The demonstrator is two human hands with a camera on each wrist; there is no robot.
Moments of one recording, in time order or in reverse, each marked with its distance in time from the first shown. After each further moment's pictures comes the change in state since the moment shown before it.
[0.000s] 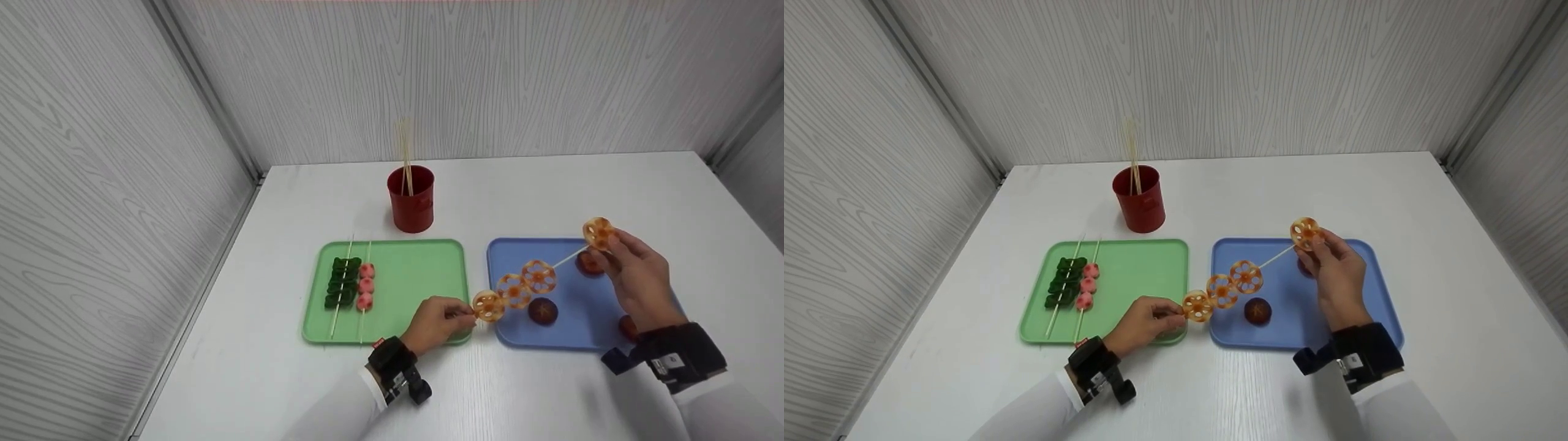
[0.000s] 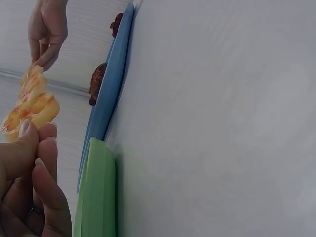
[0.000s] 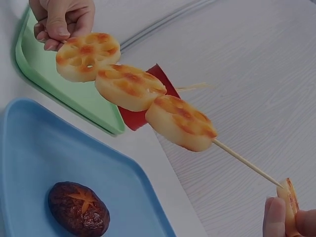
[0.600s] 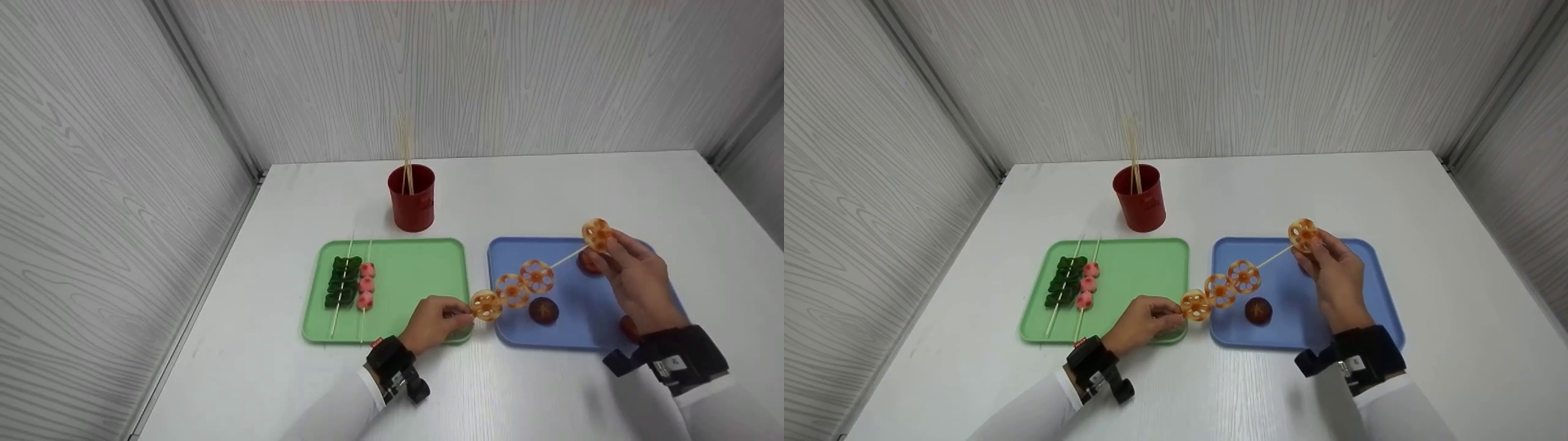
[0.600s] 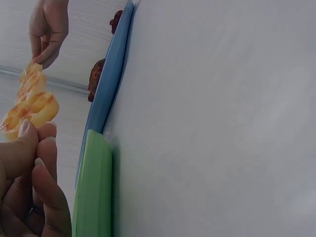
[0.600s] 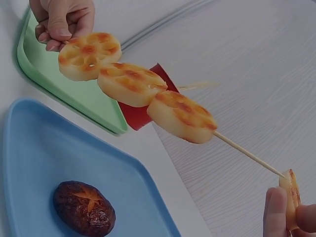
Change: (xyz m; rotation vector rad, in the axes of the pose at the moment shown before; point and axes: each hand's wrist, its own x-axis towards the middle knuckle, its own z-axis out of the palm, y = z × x) left_hand -0.001 -0.002 -0.003 0.015 0.014 0.001; right_hand 0.001 0.003 -0.006 0.048 -0.061 0.028
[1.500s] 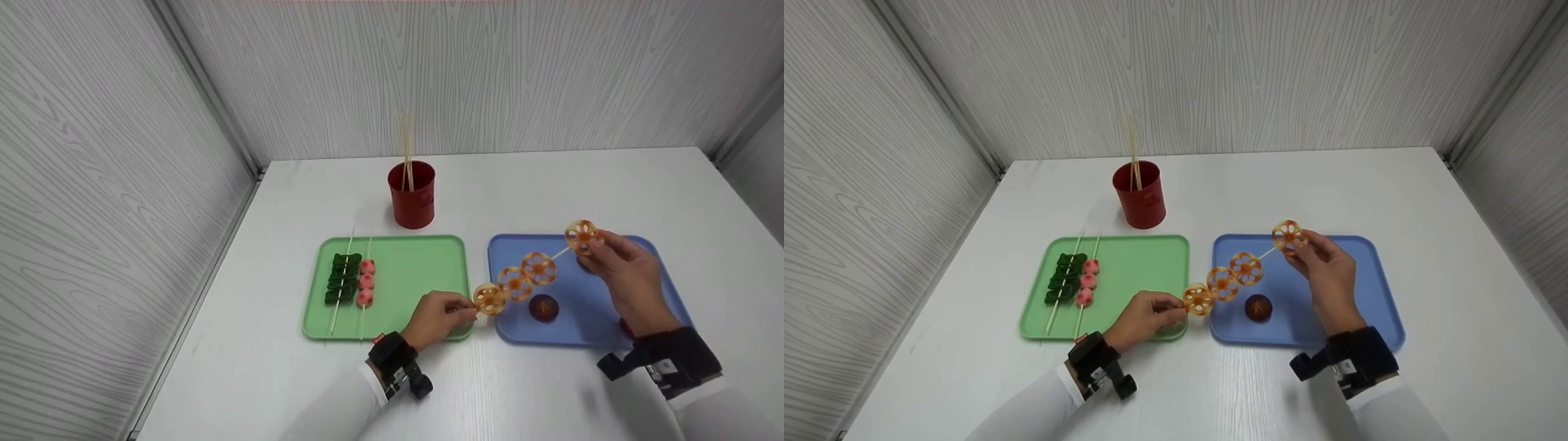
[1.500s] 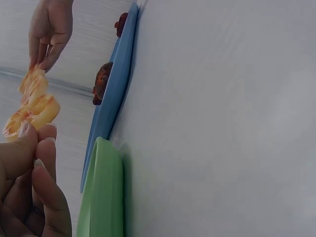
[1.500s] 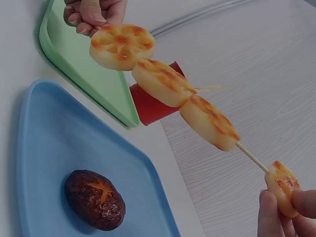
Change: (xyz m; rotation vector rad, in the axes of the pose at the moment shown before) left_hand 0.001 0.005 0.002 -0.037 -0.006 -0.005; right_hand -0.002 0.019 0.007 -0.150 -0.083 -0.145
